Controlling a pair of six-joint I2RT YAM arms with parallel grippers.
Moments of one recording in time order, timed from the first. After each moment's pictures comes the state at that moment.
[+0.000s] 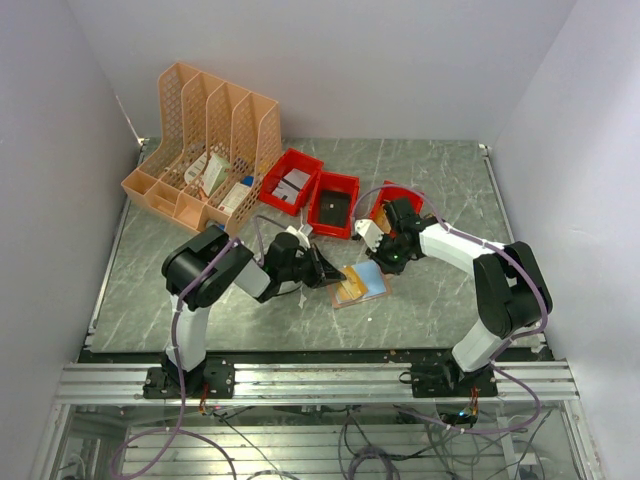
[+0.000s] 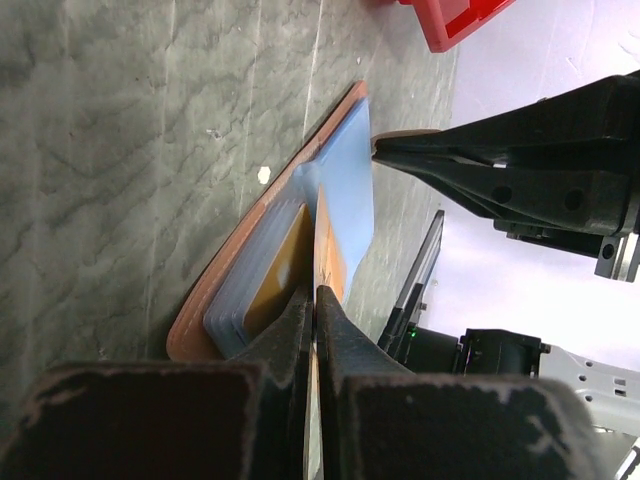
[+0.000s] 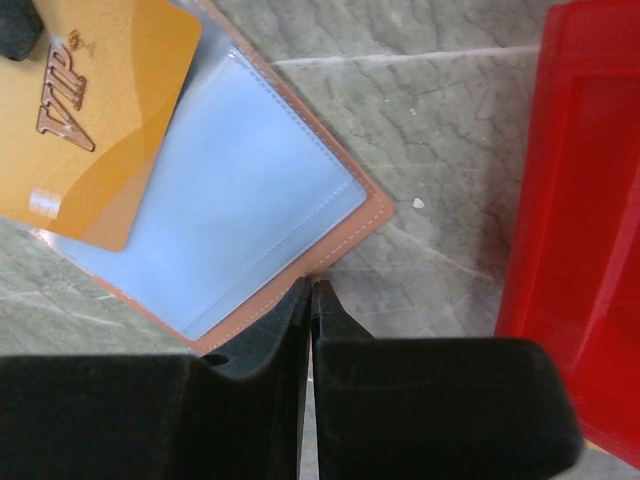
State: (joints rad) left arm -0.69 1.99 0.66 0.92 0.48 -1.16; right arm 0.40 1.65 0.95 -0.53 -0.27 -0.70
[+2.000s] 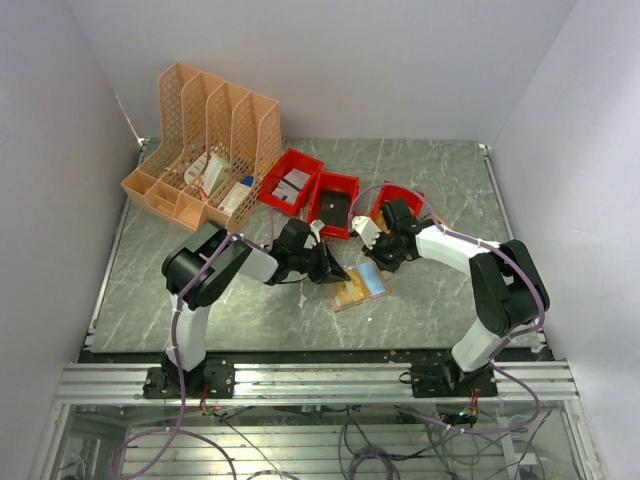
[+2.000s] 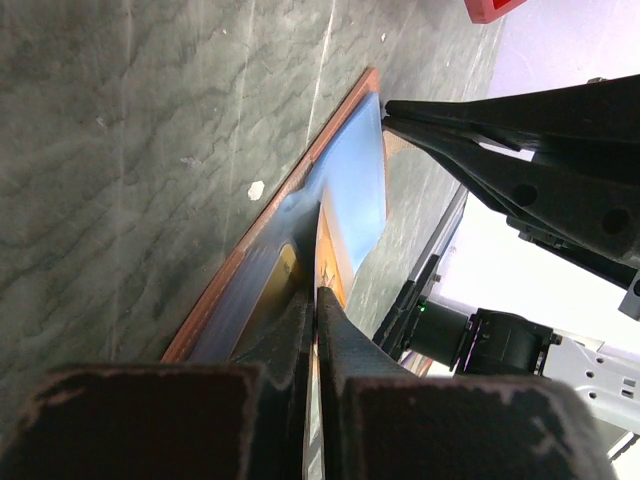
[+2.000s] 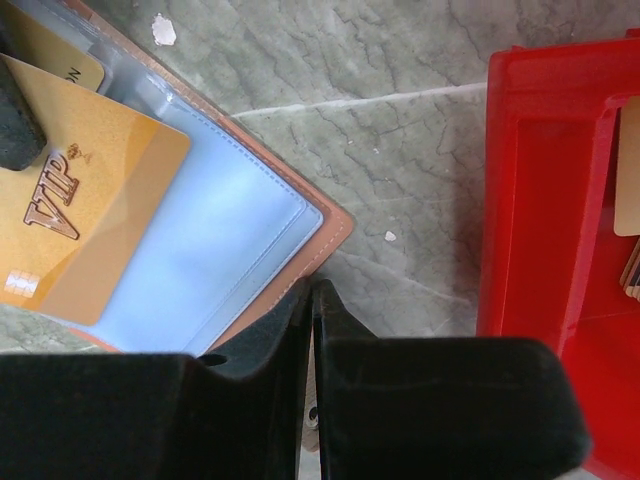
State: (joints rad) left arm -0.69 2.00 0.85 0.54 0.57 -1.07; right arm 0.42 1.67 0.94 -0.43 -0.22 -0.62
